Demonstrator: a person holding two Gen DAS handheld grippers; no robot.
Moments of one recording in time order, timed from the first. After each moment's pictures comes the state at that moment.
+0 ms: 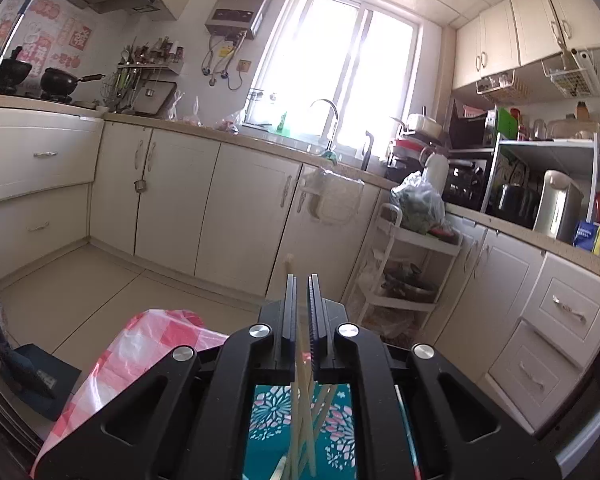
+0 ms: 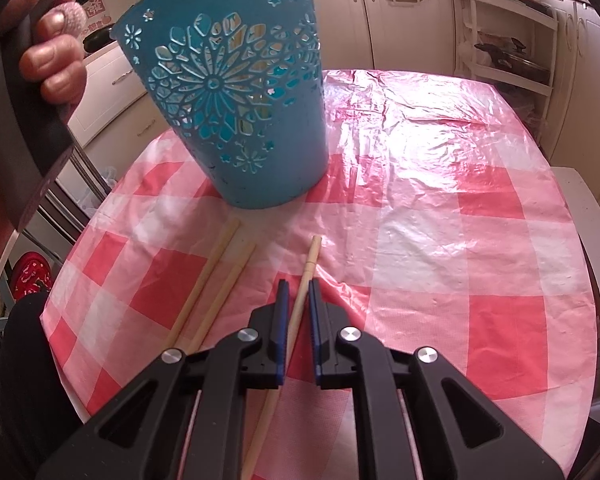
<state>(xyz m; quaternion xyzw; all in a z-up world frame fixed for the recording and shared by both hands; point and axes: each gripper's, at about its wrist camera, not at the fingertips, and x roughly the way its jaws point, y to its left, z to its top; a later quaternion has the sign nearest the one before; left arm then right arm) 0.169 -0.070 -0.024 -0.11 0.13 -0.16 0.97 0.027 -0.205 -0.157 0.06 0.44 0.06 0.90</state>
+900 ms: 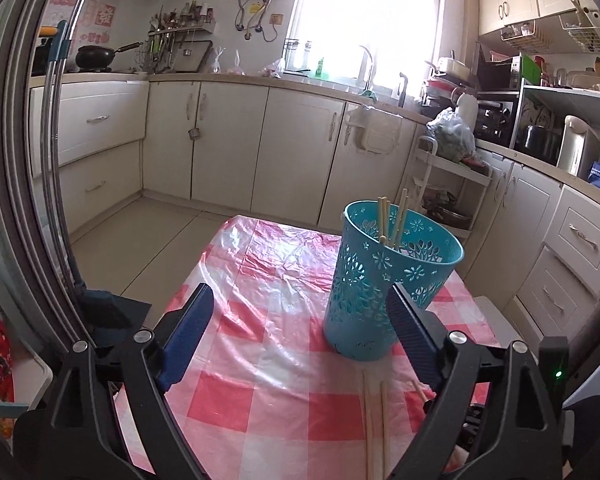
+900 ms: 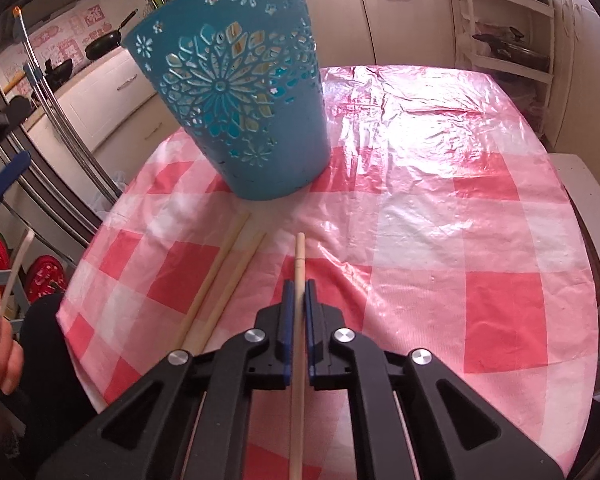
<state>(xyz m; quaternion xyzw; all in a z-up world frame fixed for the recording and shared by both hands) 0.046 0.023 -0.074 -0.07 0.23 -0.10 0.96 0.008 -0.212 -0.143 0.11 0.42 0.08 0.90</state>
